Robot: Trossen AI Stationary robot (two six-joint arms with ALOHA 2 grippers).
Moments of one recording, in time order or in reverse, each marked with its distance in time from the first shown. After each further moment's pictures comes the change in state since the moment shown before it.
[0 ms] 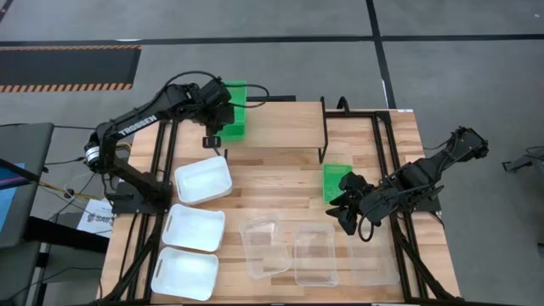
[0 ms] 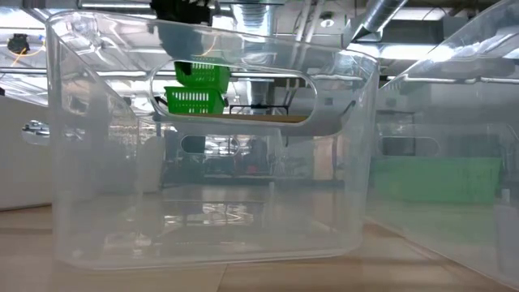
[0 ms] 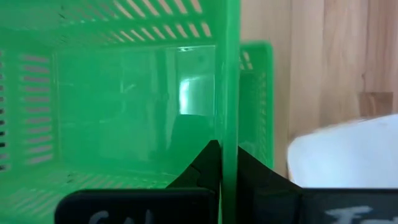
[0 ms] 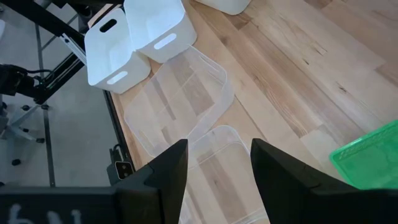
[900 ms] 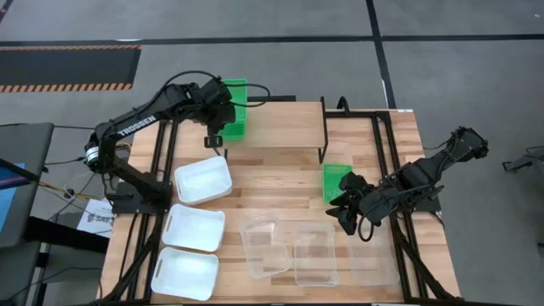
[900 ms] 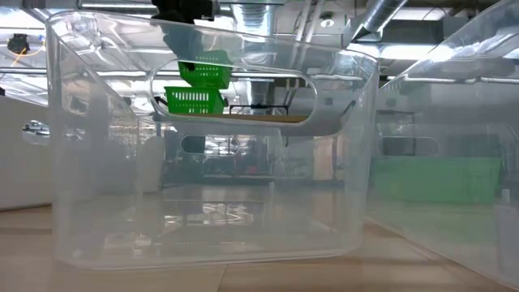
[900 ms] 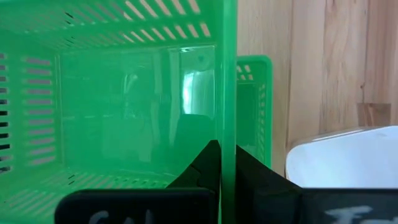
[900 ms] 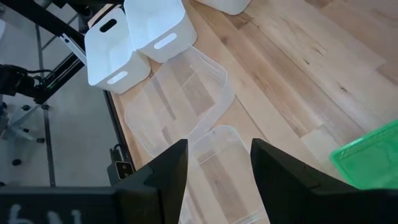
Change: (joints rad) left arm -0.019 0.000 0.040 0.011 -0.014 -0.021; right arm 0.000 0.000 0.000 0.000 -0.001 0.000
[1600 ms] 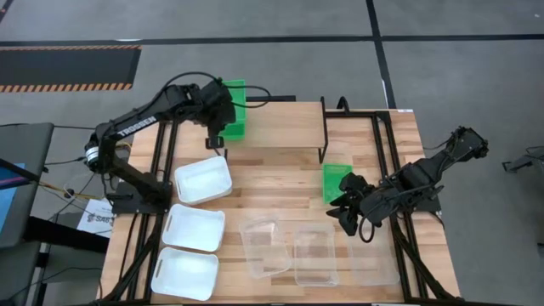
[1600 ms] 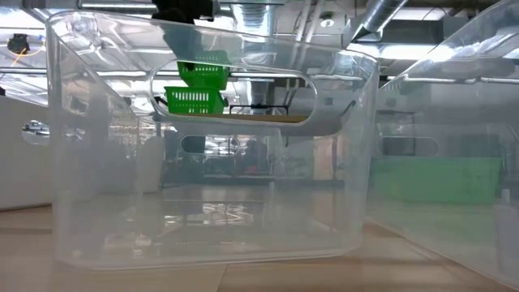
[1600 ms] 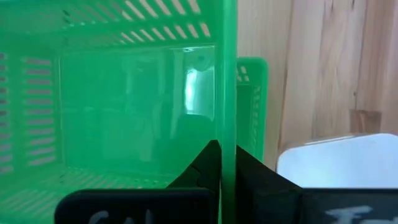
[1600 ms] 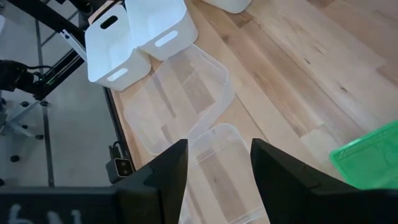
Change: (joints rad) left arm -0.013 0.000 0.000 -0.012 0.001 -0.062; right arm 0.007 0.000 0.000 -0.003 0.000 -0.011
